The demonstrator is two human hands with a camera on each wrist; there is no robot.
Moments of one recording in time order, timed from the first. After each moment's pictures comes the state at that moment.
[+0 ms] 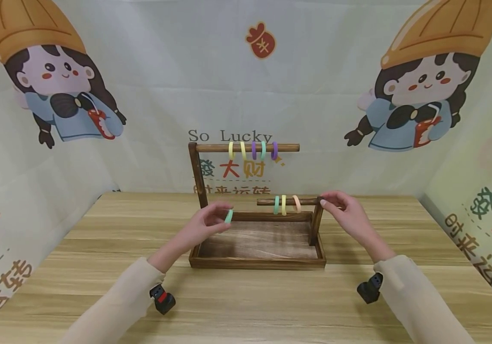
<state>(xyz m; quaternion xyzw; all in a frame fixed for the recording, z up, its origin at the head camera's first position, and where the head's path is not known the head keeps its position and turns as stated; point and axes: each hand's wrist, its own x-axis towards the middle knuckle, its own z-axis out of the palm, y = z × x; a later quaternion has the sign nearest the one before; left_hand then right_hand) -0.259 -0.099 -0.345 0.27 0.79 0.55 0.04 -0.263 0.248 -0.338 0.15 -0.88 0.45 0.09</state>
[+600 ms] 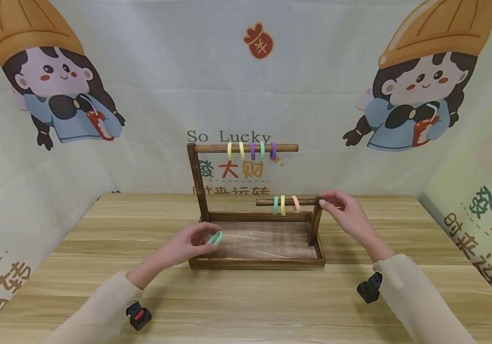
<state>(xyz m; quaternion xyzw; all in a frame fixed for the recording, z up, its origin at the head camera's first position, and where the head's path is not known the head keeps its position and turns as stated) -0.243 -0.128 -0.365 0.30 0.83 0.47 0.06 -0.264 0.249 -0.337 0.16 -0.88 0.44 0.09</state>
